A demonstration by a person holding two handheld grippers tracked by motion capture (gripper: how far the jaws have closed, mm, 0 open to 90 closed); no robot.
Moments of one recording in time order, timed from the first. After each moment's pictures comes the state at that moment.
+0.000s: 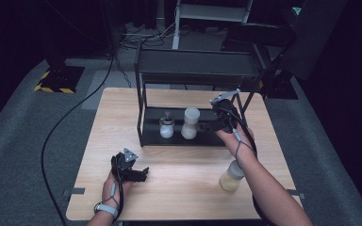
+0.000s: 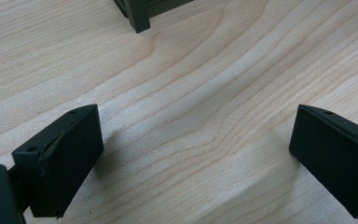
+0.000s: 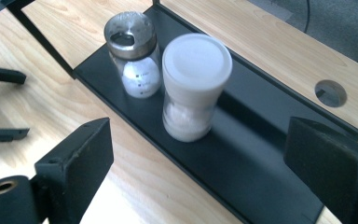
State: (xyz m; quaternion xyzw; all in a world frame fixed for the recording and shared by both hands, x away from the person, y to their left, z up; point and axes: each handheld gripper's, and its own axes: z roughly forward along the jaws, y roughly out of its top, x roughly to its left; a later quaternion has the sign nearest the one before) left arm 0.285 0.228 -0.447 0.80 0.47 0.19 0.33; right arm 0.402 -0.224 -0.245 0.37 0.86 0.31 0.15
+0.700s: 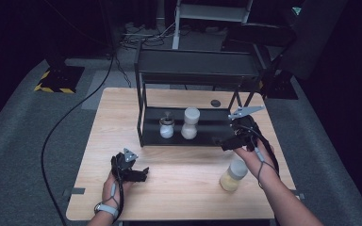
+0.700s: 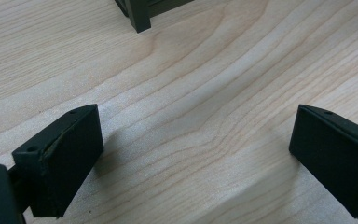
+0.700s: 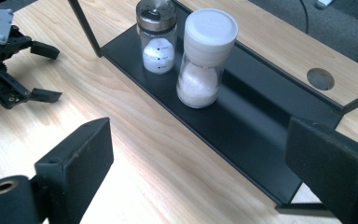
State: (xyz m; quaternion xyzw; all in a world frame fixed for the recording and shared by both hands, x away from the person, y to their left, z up) left arm 0.285 0.228 -0.447 0.80 0.47 0.19 0.32; right arm 0.334 -0.271 -0.236 0.34 0.86 0.34 0.16
